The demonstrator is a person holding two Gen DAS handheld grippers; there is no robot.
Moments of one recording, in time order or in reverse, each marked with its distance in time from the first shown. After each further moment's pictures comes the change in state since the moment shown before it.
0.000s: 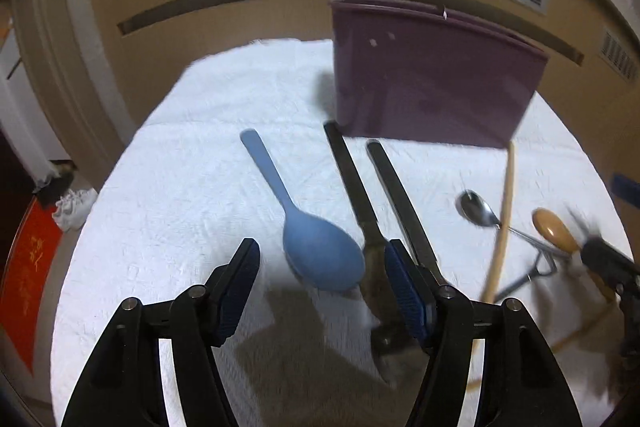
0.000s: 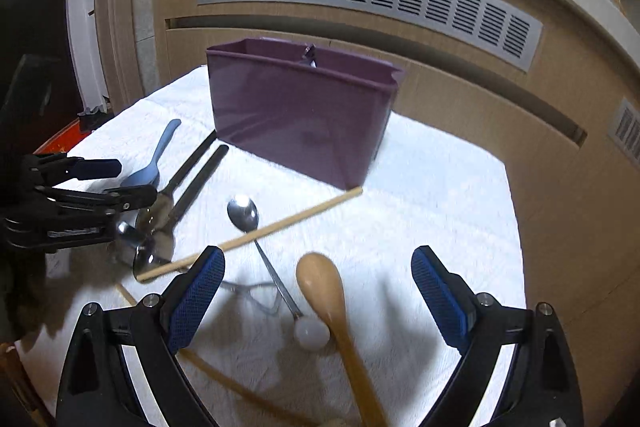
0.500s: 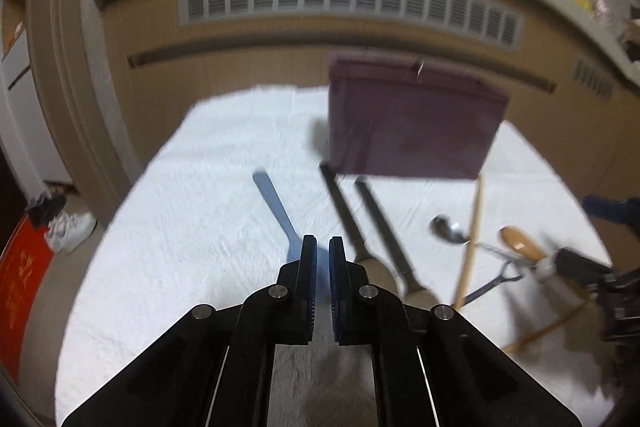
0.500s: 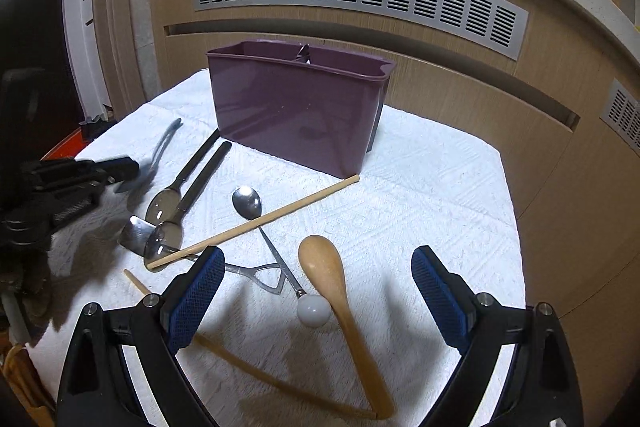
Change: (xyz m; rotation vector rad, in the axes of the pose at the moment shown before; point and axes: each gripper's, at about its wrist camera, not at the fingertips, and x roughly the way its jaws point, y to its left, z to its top) left arm -0.050 0.016 -0.007 0.009 -0.165 -0.080; right arm -0.015 -0.001 -0.008 0.032 -0.008 0.010
